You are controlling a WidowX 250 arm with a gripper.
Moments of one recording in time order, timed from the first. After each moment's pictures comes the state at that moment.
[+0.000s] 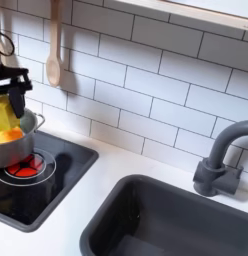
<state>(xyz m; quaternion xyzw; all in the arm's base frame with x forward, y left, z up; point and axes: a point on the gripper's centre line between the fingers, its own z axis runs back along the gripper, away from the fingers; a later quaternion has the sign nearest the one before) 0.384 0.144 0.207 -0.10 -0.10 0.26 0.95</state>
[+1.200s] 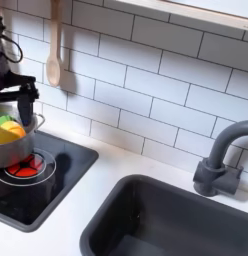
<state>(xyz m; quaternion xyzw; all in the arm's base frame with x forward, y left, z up) 0.371 0.126 0.214 -0.08 -0.11 0.22 0.97</state>
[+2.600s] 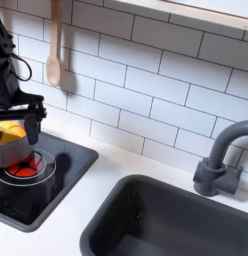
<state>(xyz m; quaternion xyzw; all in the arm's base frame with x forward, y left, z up) 0.364 0.111 0.194 -0.09 -0.08 0.19 0.97</state>
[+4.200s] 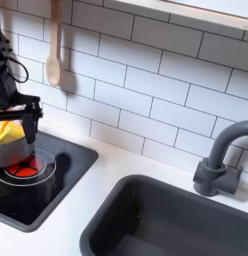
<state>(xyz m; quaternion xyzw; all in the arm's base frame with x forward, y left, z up) 0.380 0.125 0.178 -0.09 -0.07 0.20 0.97</state>
